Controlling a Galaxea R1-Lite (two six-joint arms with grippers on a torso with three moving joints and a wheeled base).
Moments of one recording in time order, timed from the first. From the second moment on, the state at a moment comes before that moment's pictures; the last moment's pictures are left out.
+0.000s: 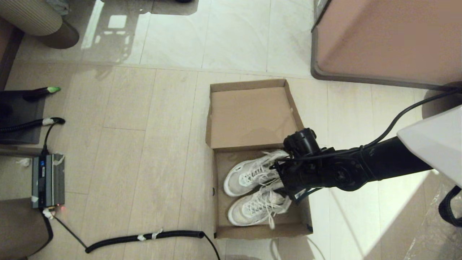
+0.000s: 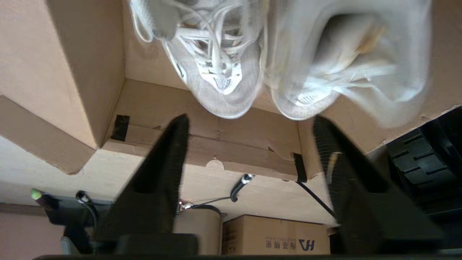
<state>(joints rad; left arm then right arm) -0.01 0.00 0.00 0.00 -0.02 0.11 0.52 2.07 -1.22 -0.11 -0.07 1.55</state>
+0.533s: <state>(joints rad) -0.01 0.00 0.00 0.00 -0.02 0.11 0.55 1.76 -0.98 -0.07 -0.08 1.20</state>
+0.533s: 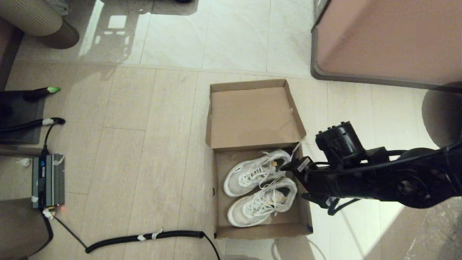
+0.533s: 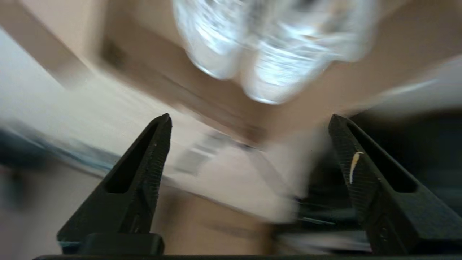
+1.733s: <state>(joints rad) -0.02 0.29 -0.44 0.05 0.08 0.06 0.27 1.95 -1.30 -0.05 -0.20 0.70</state>
